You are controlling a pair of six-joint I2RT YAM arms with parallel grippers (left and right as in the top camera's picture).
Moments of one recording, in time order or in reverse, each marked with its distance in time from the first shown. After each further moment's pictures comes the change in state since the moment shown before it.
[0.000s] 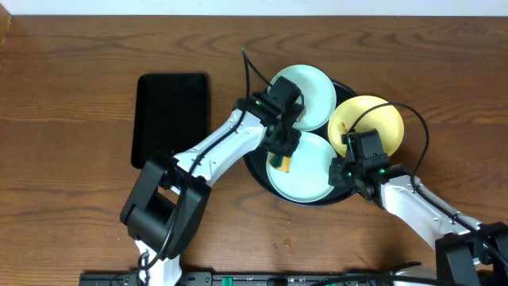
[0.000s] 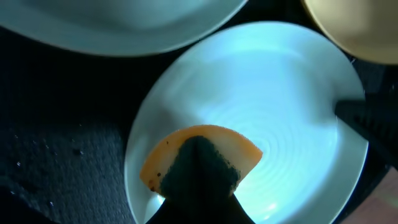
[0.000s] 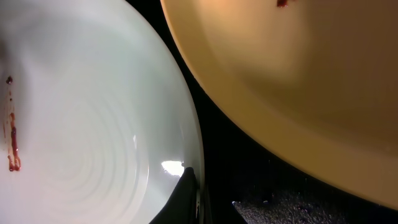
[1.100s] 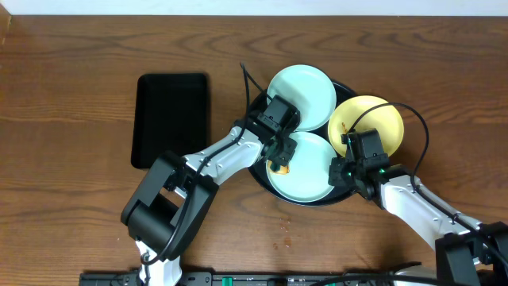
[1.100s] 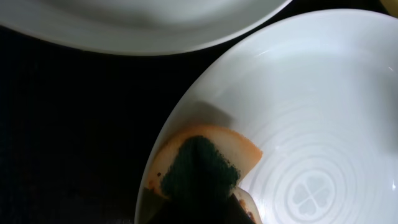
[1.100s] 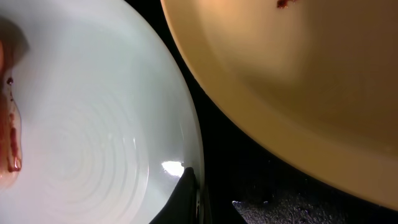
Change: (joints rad) left arm -0.014 0.000 -0.219 0.309 -0.090 0.000; right arm 0.000 0.000 0.000 0.002 0.000 0.000
